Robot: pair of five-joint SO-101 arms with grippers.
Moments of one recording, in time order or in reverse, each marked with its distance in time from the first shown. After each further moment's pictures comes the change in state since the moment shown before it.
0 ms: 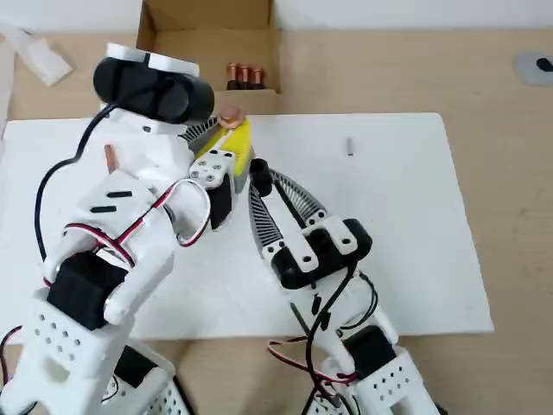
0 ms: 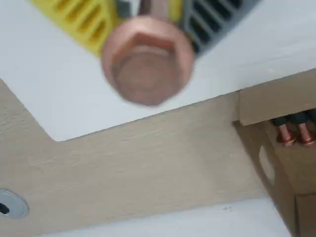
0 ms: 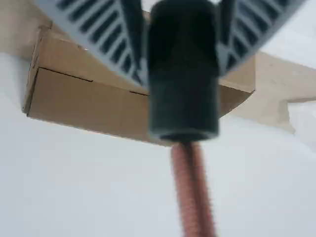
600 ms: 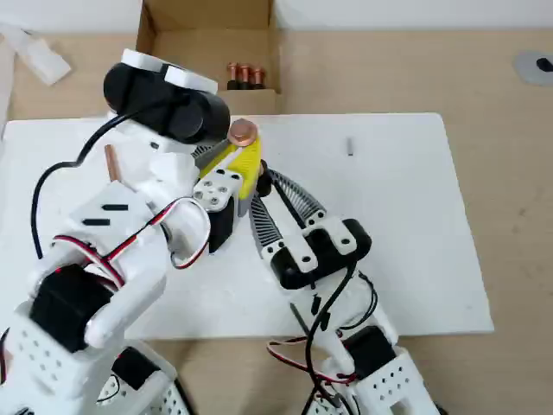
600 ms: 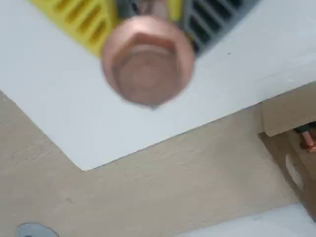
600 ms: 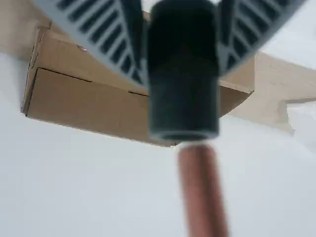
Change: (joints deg) left arm 3.6 0.0 -8.0 9.2 -3.4; right arm 0.0 0.0 0.0 0.0 0.0
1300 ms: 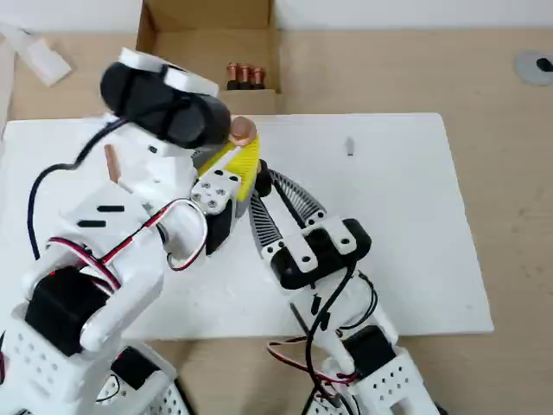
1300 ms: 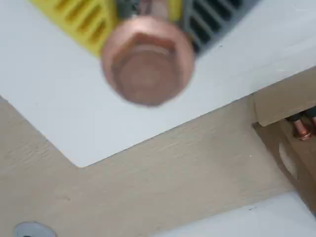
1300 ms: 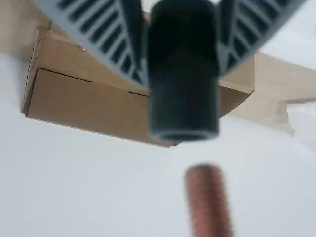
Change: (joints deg) left arm 0.0 0.0 -0.4 0.4 -2.4; right arm 0.0 0.0 0.0 0.0 0.0
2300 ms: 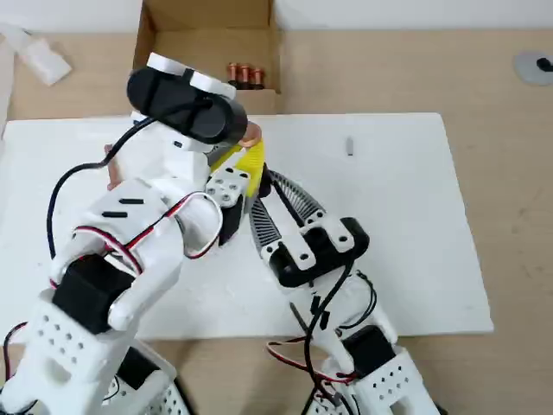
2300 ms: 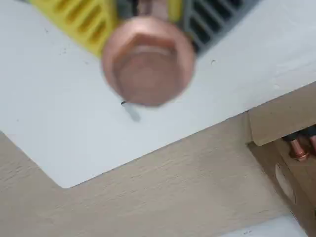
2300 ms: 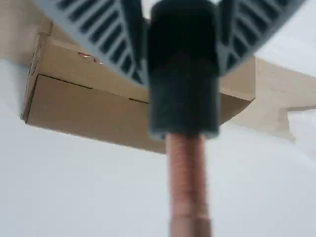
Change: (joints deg) left arm -0.8 1.6 8.0 -5.3 -0.2; right arm 0.0 0.1 0.0 0.1 0.0
